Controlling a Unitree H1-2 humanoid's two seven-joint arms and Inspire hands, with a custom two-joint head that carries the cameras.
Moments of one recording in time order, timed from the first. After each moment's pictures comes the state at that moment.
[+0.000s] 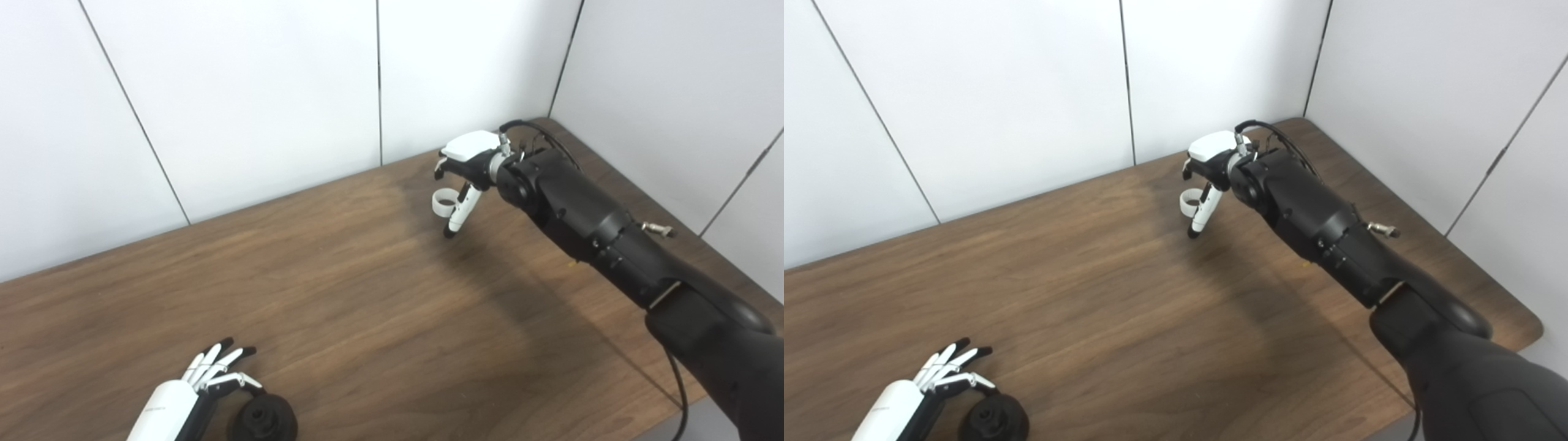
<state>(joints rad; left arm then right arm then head) -0.05 0.39 -0.36 -0.12 0.61 -0.22 -0.16 -0.65 -0.69 0.35 0.18 -1.00 0.27 0.67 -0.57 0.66</state>
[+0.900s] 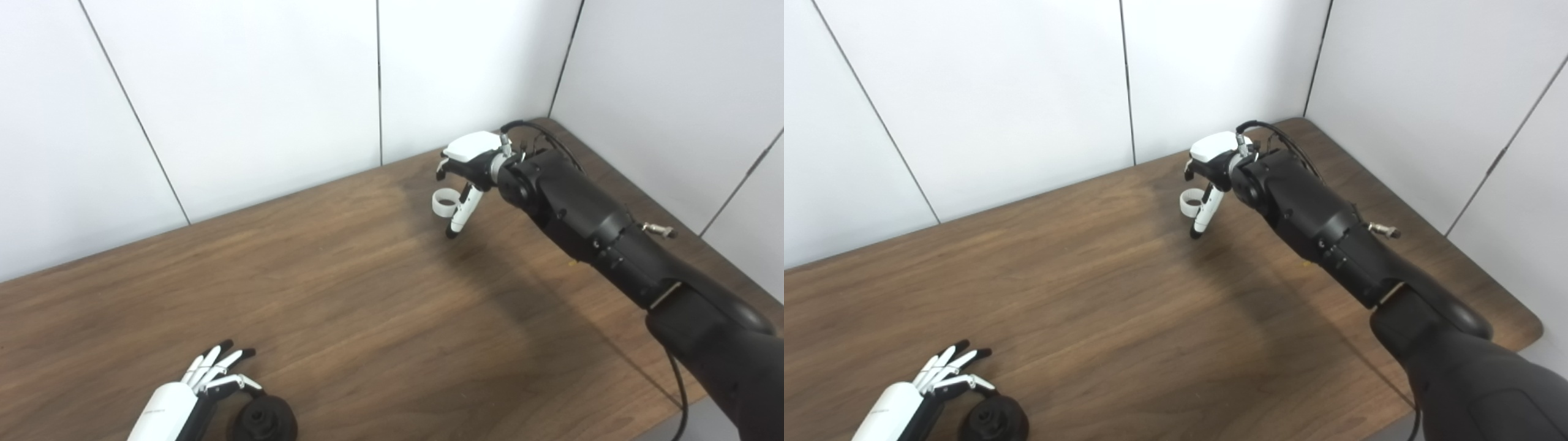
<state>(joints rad) -0.04 0.39 -0.35 -0.13 0.61 -0.22 -0.17 -0.65 -0.69 0.34 0.19 -1.00 0.27 0.67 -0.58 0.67</state>
